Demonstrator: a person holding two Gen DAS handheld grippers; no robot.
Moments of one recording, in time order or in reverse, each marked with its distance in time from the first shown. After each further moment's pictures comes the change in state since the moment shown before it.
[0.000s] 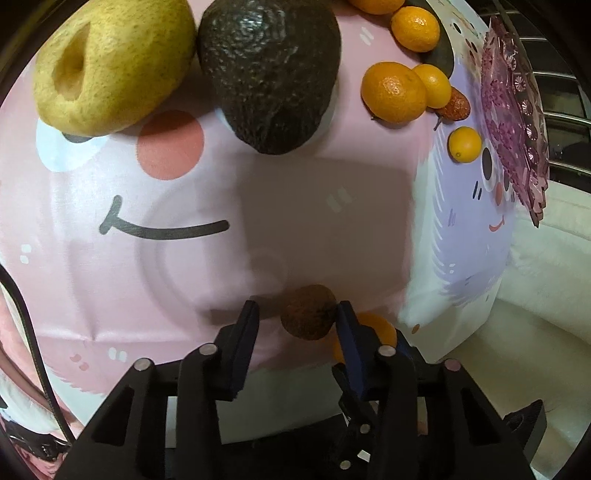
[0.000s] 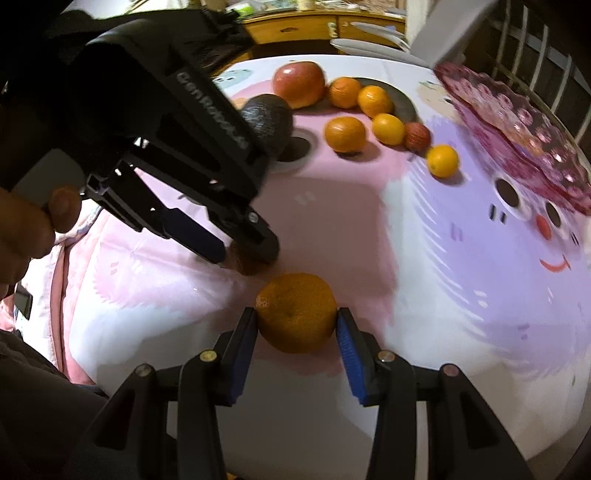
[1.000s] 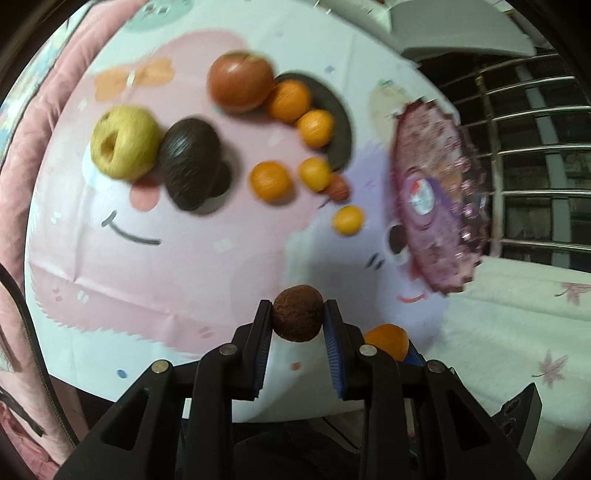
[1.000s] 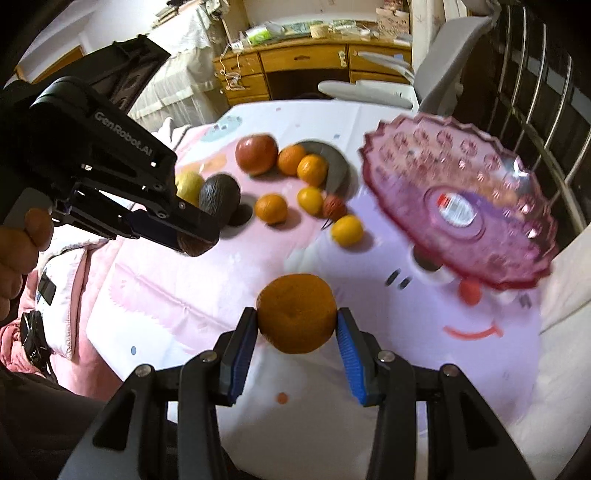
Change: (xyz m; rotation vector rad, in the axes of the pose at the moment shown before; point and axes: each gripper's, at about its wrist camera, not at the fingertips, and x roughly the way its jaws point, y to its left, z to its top) left arm -0.088 -0.103 -0.030 -0.185 -0.344 -0.053; right arm -0.084 -0.116 0.049 -0.125 -0.087 0.110
